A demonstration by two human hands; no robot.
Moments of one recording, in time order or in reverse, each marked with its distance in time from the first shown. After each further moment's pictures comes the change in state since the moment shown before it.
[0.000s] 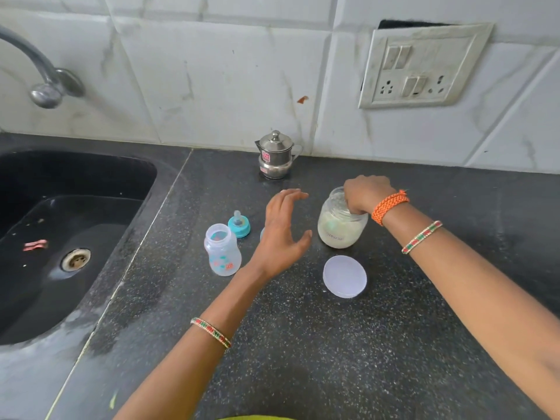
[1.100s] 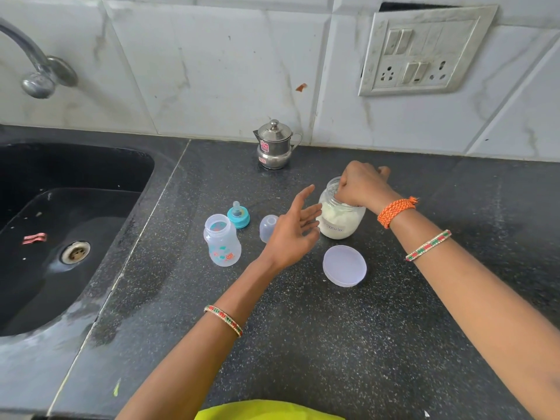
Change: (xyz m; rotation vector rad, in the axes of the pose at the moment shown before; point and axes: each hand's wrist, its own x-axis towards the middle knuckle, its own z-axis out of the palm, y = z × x) left_hand -0.003 0.002 0.020 -0.422 -0.223 -0.299; right_hand -0.007 -0.007 0.010 0.511 0.223 0.075
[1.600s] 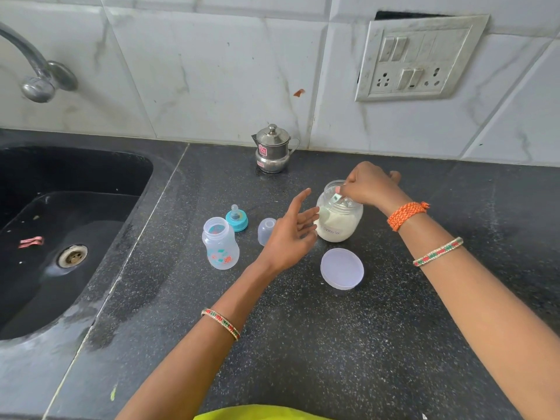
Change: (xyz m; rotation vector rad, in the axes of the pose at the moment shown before) left_hand 0.001 -0.004 0.000 -0.023 -0.008 -0.018; right_hand -0.007 0.011 -0.016 0.130 -0.030 0.064
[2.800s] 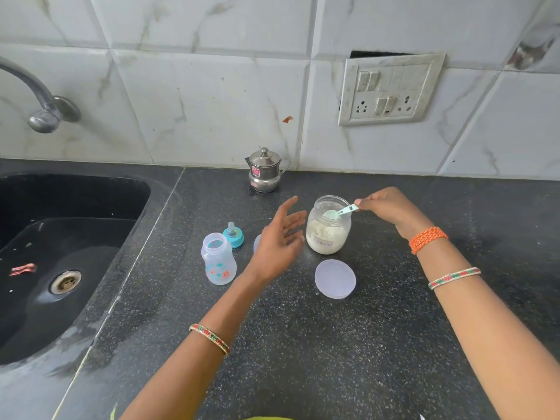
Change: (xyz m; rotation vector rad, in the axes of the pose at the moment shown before) left_hand -0.011 0.015 -0.014 0.021 0.082 0.138; right_hand -0.033 0.048 -0.015 0.663 0.013 0.172
